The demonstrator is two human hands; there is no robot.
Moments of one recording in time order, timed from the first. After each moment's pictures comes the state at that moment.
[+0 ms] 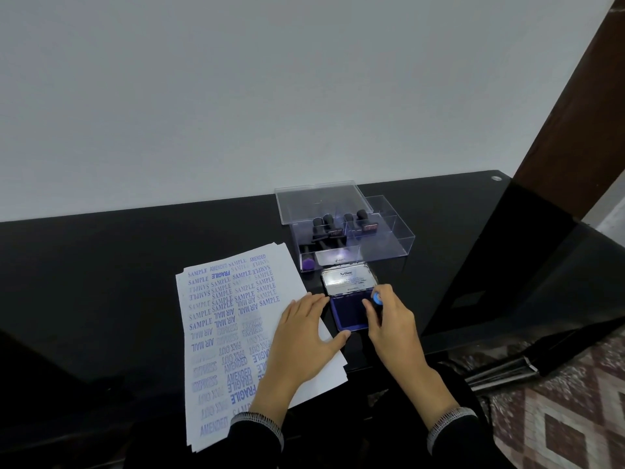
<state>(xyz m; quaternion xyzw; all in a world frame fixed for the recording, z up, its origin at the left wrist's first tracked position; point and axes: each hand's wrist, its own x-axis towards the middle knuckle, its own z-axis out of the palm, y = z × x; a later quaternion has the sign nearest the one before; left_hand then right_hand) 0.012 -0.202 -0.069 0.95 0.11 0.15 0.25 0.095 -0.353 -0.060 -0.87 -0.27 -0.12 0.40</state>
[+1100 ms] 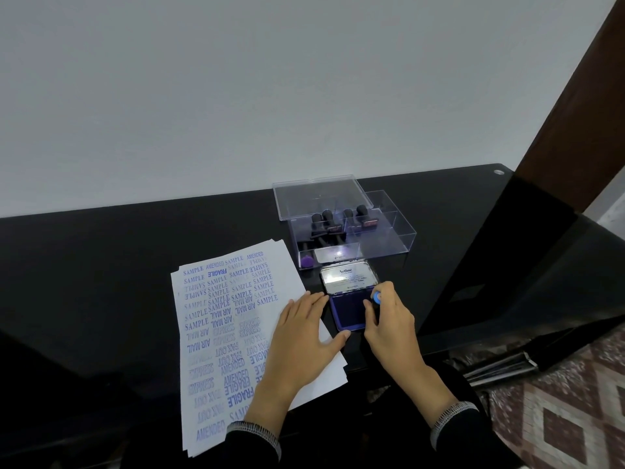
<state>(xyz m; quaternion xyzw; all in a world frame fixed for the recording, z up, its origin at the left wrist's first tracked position) 0.010 -0.204 -0.068 0.96 0.10 0.15 0.23 0.096 -0.346 -0.060 -0.88 -0.26 -0.12 0.39</state>
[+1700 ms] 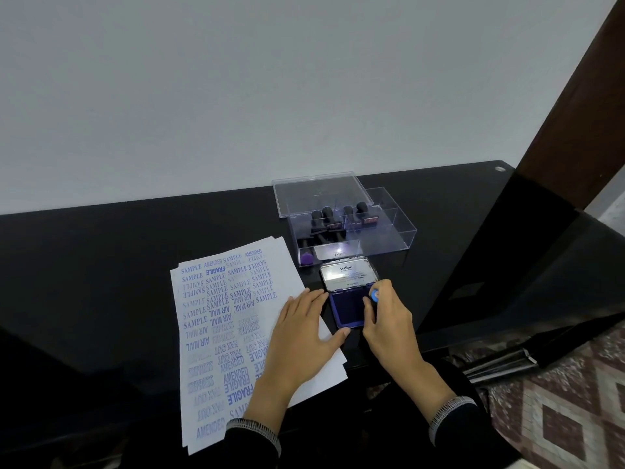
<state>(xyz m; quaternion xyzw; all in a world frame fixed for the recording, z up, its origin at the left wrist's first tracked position) 0.011 -0.203 -0.070 0.96 0.11 0.14 0.24 0.096 -0.345 -0.062 -0.88 -0.27 -0.12 0.38</state>
